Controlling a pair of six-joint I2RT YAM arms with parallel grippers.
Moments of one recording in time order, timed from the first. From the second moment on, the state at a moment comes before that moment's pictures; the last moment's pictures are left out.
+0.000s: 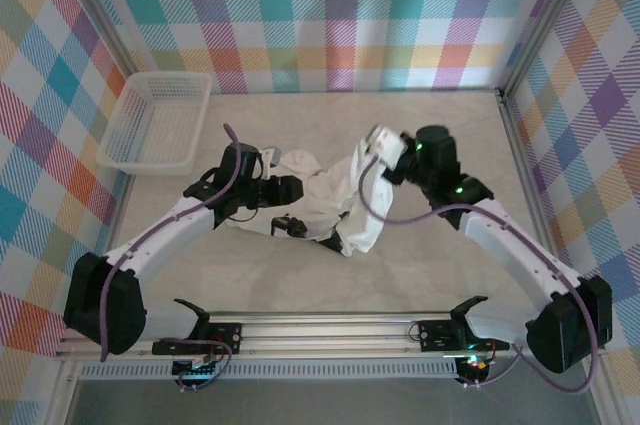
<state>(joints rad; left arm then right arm) -0.45 1.30 0.91 -0.38 0.37 -0.52 0.48 1.17 1.03 -0.20 -0.09 -0.55</state>
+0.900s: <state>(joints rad) -0.49 1.44 1.02 -0.58 0.15 -0.33 0.39 1.12 1.43 -0.64 0.03 0.46</state>
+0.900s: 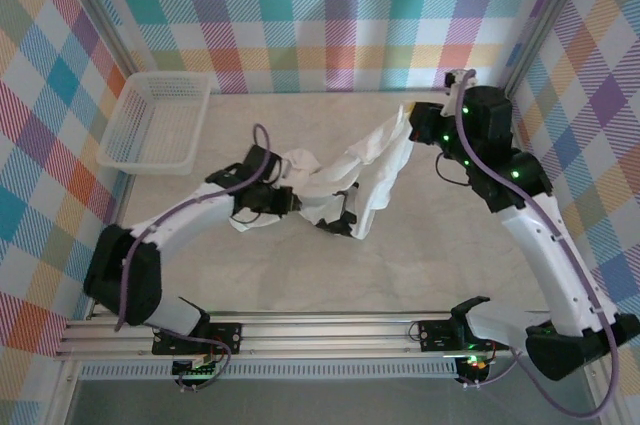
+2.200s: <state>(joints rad) -0.07 1.60 1.61 -0.89 0.10 -0.35 0.14 1.04 1.46 -0.82 0.05 0.62</state>
